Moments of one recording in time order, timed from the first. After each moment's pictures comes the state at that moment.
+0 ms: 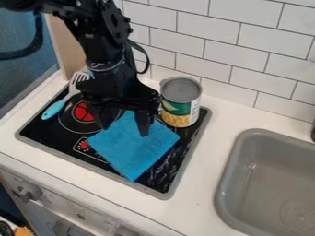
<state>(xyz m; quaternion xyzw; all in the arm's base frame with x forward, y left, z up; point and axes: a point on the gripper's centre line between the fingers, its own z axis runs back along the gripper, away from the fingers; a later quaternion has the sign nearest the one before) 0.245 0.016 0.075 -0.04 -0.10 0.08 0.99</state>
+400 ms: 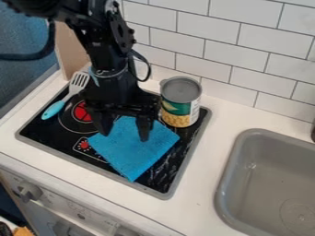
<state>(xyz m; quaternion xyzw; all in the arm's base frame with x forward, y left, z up) 0.253 0.027 0.053 -0.03 -0.07 0.11 0.99</state>
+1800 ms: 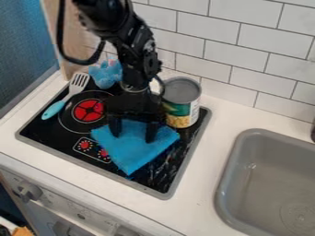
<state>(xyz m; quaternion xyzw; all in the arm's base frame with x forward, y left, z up) 0.303 0.055 -0.011 0.07 -0.06 0.16 0.98</state>
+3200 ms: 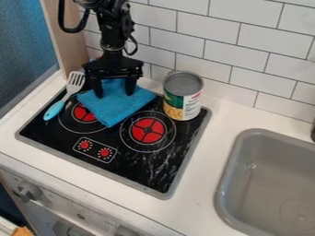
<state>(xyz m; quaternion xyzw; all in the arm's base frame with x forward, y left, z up) 0.359 0.145 -0.008 0.08 -0.07 0.34 0.93</state>
